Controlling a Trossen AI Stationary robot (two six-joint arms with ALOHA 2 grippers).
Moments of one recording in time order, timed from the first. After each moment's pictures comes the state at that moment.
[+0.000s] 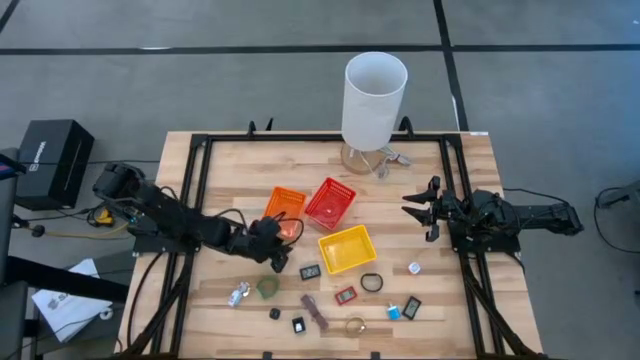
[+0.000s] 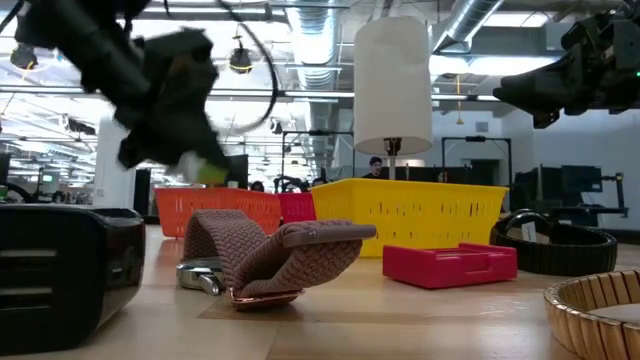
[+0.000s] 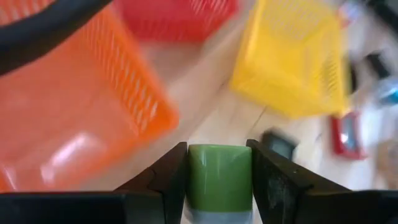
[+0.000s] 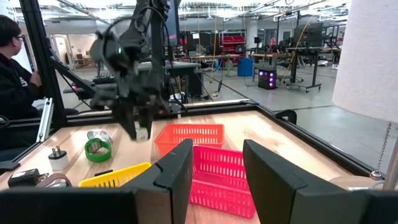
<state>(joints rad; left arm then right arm) -0.35 1.39 0.61 -0.02 -0.47 -0.95 0.03 0.01 0.00 0.05 0.21 0.03</state>
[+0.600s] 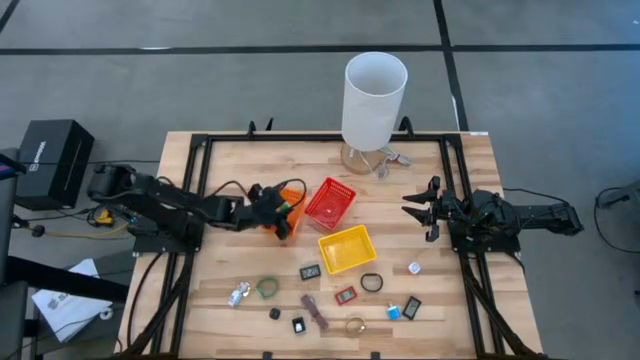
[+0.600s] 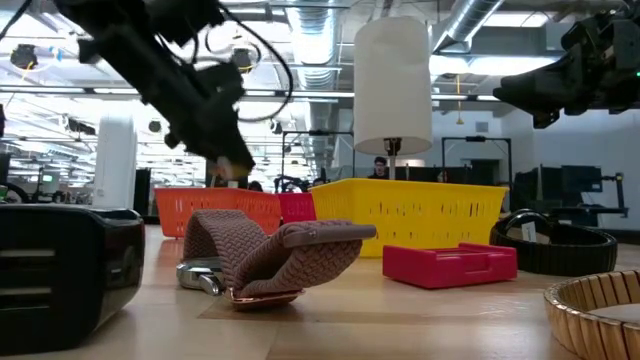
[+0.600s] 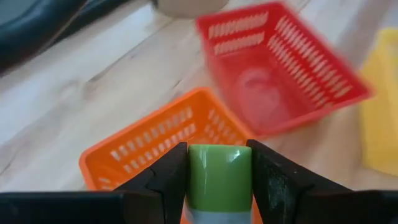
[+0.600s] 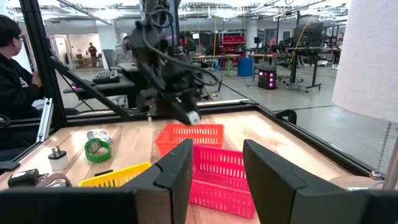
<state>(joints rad) -0.07 1.38 0.61 -0.02 -0.58 -0.50 0.03 0.01 0.01 0.05 0.21 0.03</state>
